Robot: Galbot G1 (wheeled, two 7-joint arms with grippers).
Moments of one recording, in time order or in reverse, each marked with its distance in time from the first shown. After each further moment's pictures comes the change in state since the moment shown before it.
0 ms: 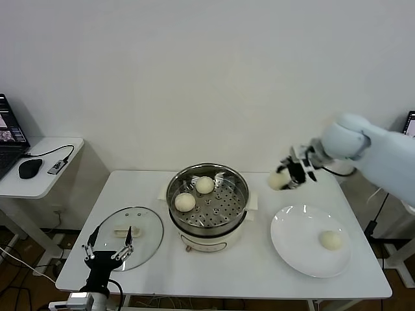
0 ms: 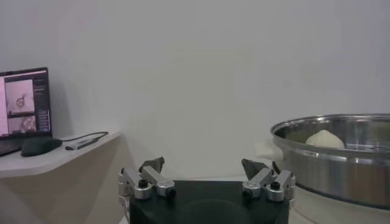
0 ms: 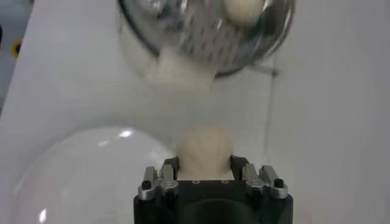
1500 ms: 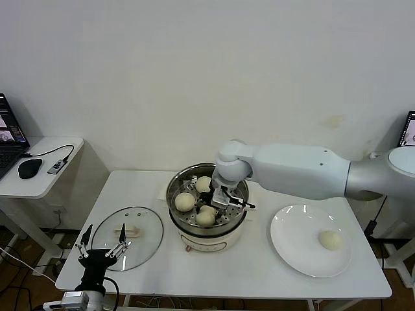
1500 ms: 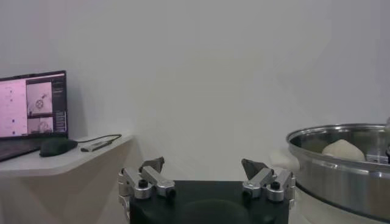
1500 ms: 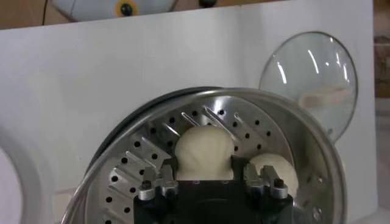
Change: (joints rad) left arm -0.009 -0.031 -0.030 -0.005 -0.005 -0.001 -0.002; right arm -0.026 0.479 -0.236 -0.147 -0.295 0.636 0.070
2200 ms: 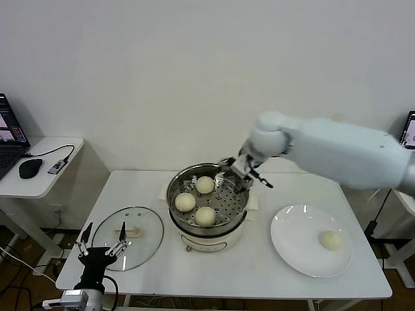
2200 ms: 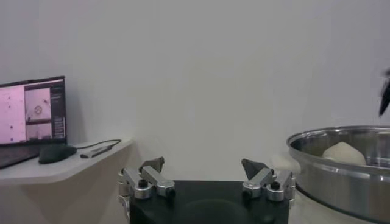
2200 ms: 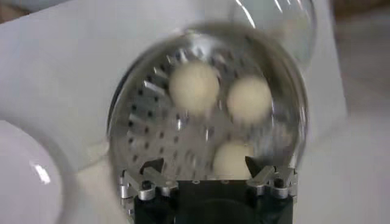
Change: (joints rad) left arm -0.007 0.028 0.005 0.001 -0.003 -0.004 0.002; right arm 0.106 -0.313 0.092 0.127 0.157 -0.470 -0.026
